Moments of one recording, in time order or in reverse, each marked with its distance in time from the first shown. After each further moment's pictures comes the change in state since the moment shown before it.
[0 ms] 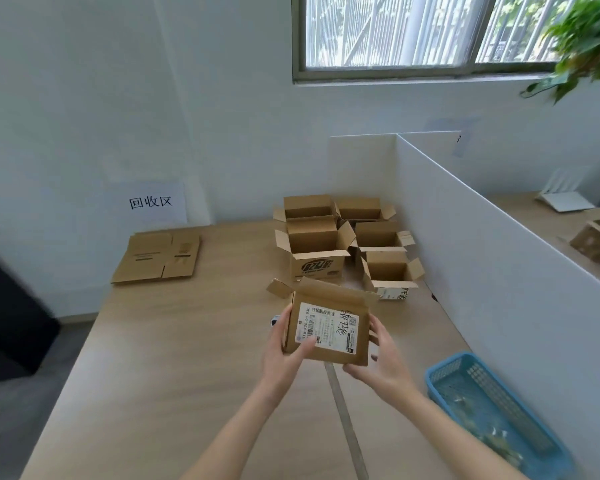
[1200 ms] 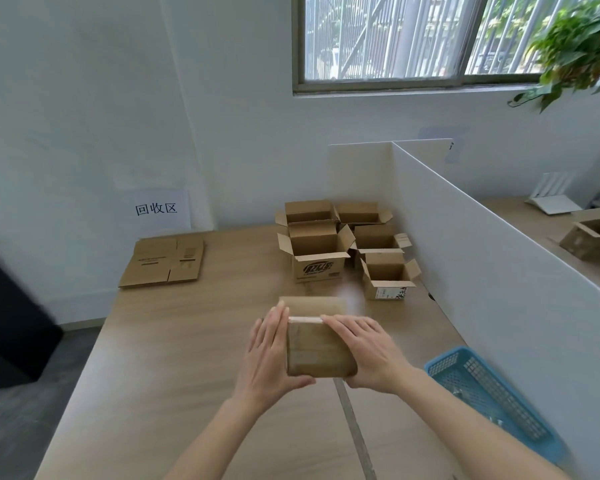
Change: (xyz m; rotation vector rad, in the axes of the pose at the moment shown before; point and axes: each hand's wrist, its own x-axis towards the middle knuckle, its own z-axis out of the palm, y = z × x) left_hand -0.024 0.001 -0.050 0.979 -0.026 0.516; right_hand -0.002 -0.050 -0.010 -0.819 -0.310 -0.472
